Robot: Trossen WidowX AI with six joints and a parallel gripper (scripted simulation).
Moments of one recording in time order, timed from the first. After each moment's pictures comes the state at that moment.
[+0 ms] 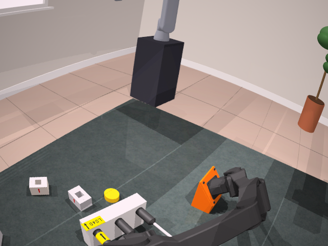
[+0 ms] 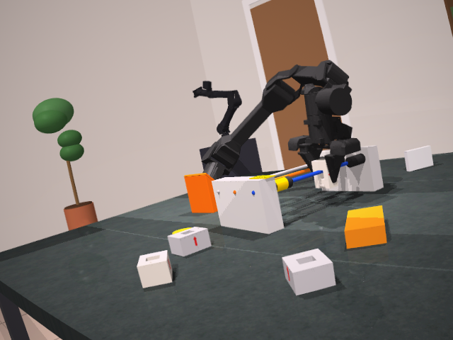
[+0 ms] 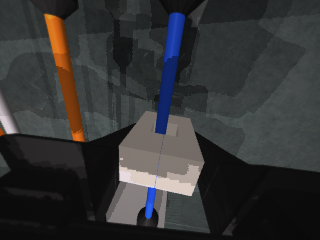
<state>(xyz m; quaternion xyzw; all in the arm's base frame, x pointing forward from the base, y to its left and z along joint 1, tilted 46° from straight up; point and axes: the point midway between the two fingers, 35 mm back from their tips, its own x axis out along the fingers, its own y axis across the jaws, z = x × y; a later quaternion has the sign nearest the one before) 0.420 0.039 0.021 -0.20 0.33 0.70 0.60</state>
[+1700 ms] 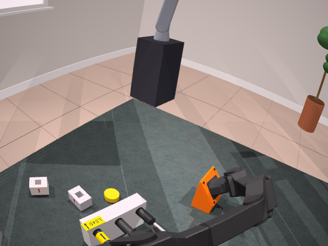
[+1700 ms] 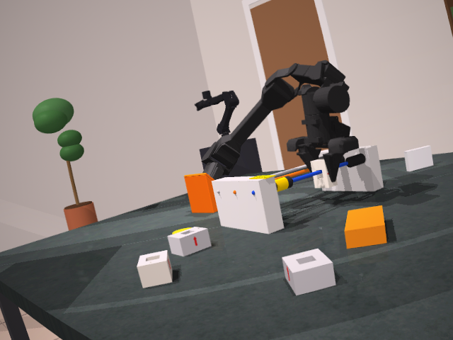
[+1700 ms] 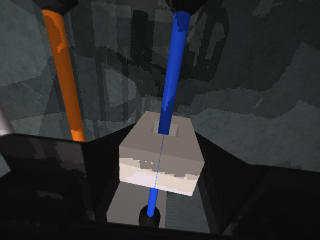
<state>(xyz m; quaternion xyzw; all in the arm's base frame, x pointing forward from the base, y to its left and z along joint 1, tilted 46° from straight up) 0.418 0.038 0.022 -0.21 0.33 0.68 0.62</state>
